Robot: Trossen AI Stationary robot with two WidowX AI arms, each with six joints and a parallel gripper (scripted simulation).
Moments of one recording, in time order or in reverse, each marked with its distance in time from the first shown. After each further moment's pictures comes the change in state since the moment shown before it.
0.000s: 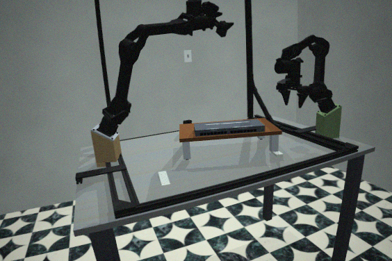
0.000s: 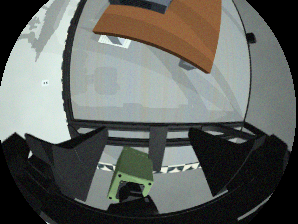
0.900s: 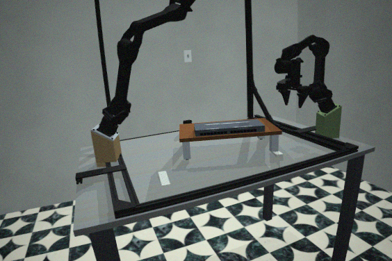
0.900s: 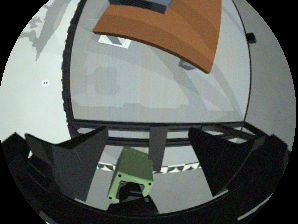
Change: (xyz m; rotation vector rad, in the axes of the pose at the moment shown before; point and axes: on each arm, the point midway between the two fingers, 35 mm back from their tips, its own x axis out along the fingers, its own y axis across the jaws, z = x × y) left arm 0.000 0.000 0.000 0.000 0.000 0.000; right arm -0.076 0.056 0.201 -0.082 -0.689 0.213
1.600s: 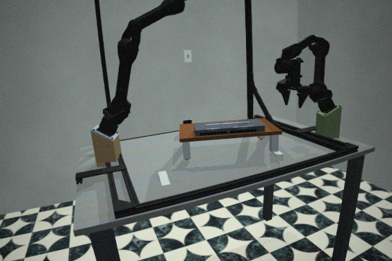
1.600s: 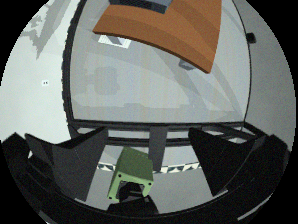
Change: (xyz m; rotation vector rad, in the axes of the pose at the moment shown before) left arm 0.000 0.000 0.000 0.000 0.000 0.000; right arm -0.004 0.018 0.110 -0.169 -0.368 0.067
